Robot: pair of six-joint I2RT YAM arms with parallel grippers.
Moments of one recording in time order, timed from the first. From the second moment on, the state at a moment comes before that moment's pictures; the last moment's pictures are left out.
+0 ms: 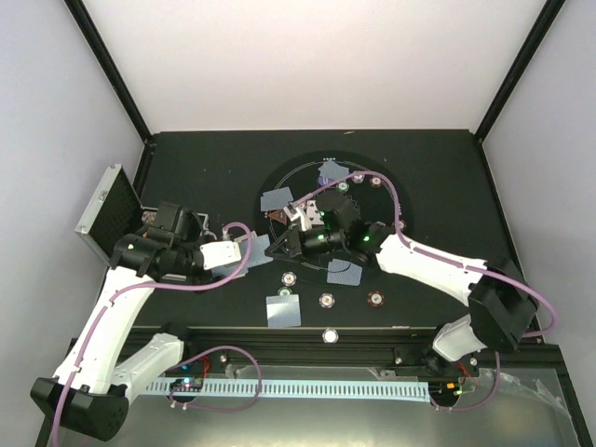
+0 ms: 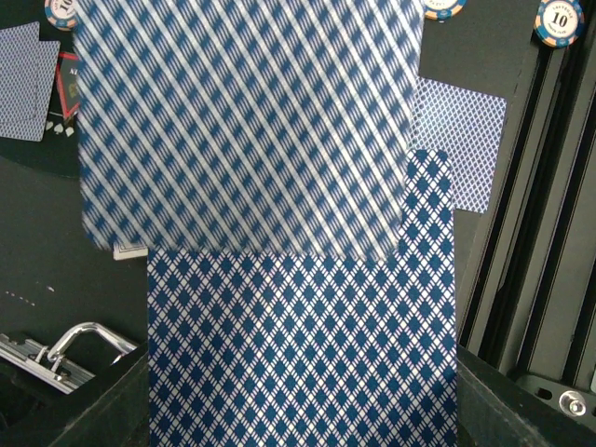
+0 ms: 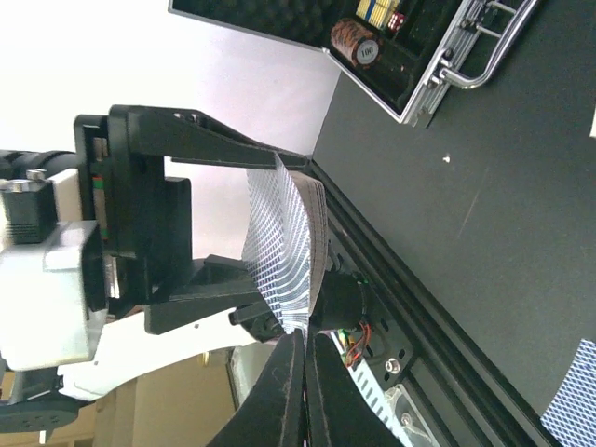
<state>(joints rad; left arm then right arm) -0.24 0.90 0.99 -1.23 0.39 0.95 0.88 1.50 1.02 0.01 -0.71 0.97</state>
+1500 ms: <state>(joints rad) -0.24 0.96 1.00 -1.23 0.37 0.96 0.74 1.96 1.10 0.02 0.53 -0.80</state>
